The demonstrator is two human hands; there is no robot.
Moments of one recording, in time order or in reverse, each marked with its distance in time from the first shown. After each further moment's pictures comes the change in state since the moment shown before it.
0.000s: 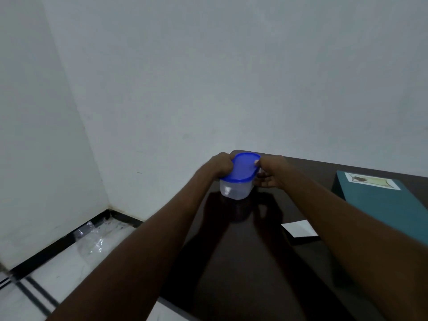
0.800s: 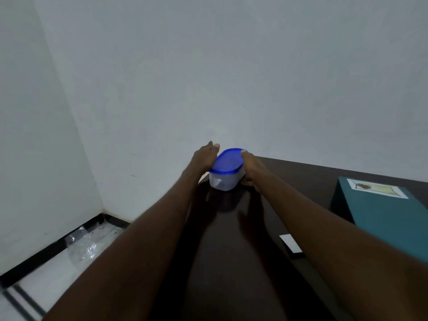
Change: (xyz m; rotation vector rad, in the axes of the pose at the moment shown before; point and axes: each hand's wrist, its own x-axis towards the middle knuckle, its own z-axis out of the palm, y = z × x) left_hand 0.053 -0.033 -0.009 -0.251 0.255 -0.022; right_hand 0.020 -0.003 0.035 0.074 -0.016 -0.099
